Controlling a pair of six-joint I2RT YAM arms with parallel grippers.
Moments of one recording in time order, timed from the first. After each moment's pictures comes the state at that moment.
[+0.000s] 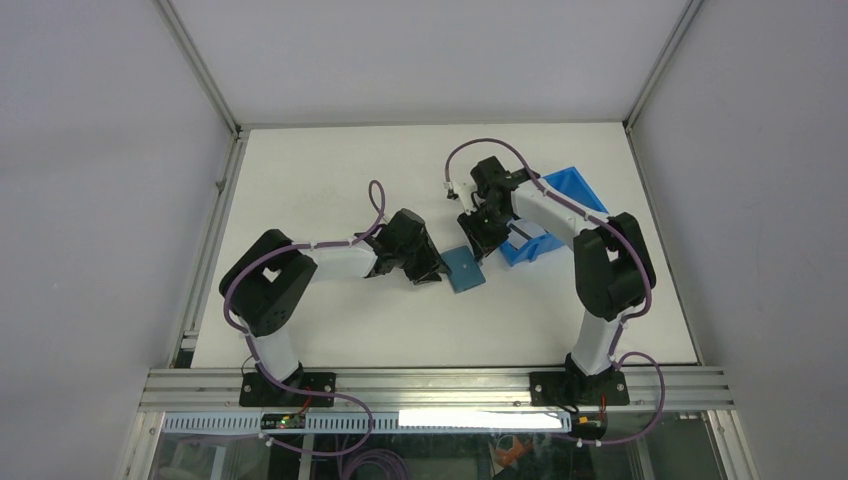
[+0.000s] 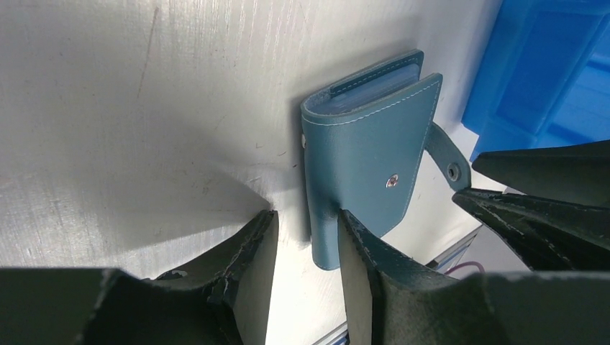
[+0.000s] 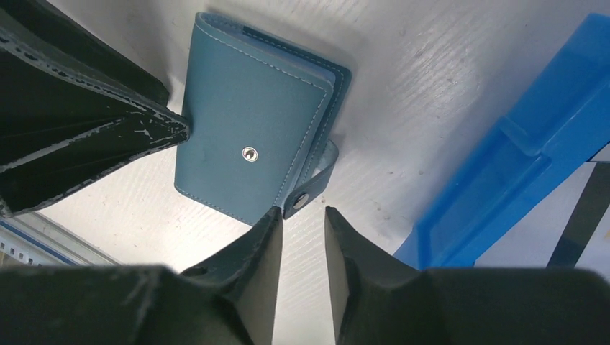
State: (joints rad) left arm -0.75 1.78 0.93 -0.02 0.18 -1.18; right arm 0.50 1.82 1.35 -0.89 -0.25 -0.20
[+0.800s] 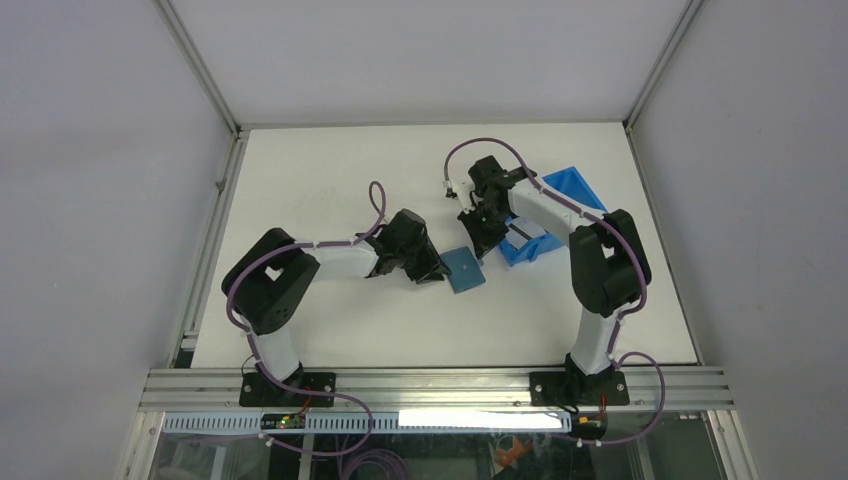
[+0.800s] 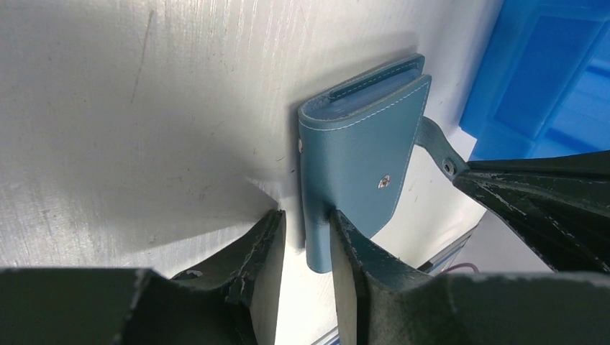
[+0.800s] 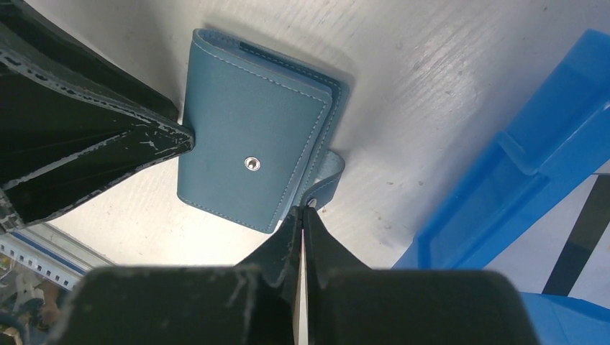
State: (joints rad) left arm -0.75 1.79 0.93 0.00 0.18 -1.20; right arm 0.51 1.85 1.38 -0.89 -0.24 -0.18
